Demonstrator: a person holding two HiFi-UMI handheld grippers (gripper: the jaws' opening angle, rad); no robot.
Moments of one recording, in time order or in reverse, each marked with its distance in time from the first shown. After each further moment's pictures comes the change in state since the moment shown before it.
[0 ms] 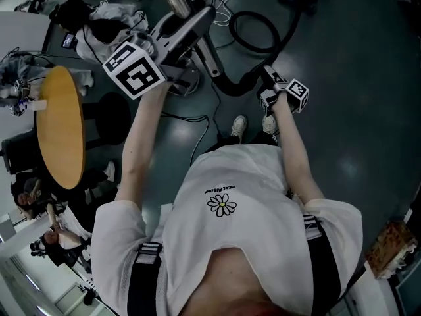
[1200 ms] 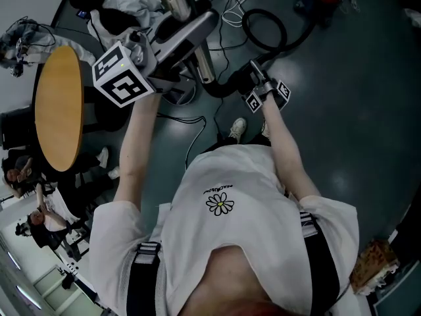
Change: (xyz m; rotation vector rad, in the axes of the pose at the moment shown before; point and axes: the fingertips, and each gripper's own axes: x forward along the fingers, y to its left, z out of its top) left arm -0.044 -0.032 0.052 0.037 -0.069 -0.086; right arm 0.074 0.046 -0.101 0.431 0.229 0.299
